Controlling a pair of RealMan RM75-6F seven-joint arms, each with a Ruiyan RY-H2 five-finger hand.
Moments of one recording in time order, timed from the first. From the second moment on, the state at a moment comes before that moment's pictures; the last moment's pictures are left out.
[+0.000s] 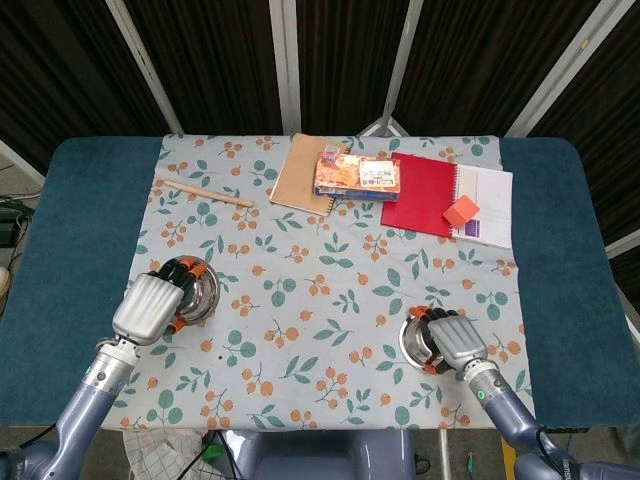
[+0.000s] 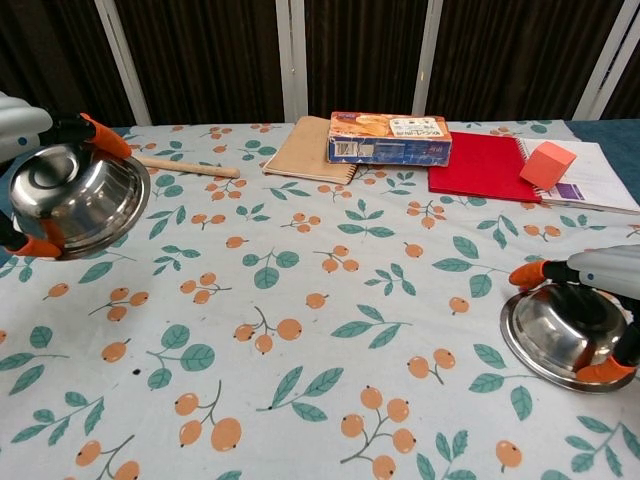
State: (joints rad) left arm -0.49 -1.30 -0.05 -1.82 1.35 1.25 0.72; right arm 0.51 -1.33 0.03 -1.71 -1.06 0.90 -0.44
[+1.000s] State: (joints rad) left arm -0.49 -1.35 -0.05 -1.72 1.51 1.30 0.53; right arm 0.46 -1.31 0.04 -1.72 -1.20 1.08 -0.25
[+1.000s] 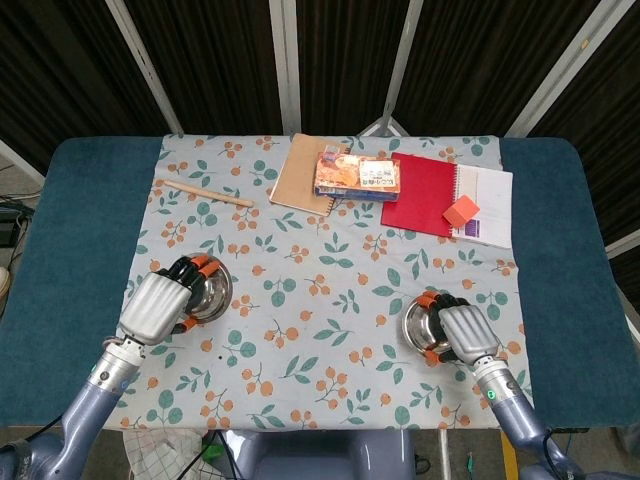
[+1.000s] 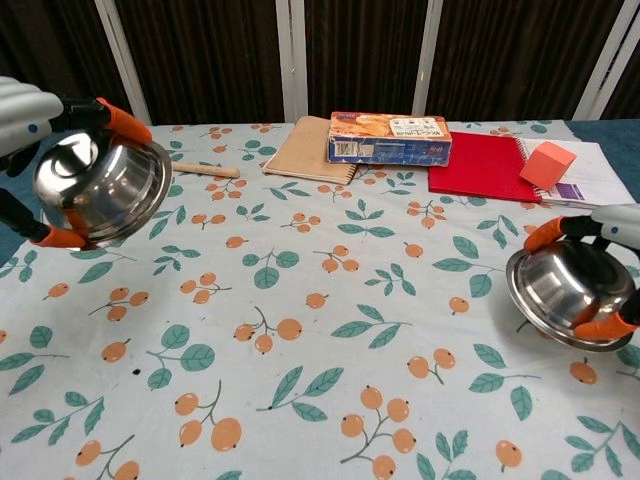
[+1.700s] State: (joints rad) left arm -0.56 -1.61 -0.10 -1.18 1.87 1.71 -0.15; right arm 0.42 -0.99 0.25 -1.81 -1.26 0.90 1.01
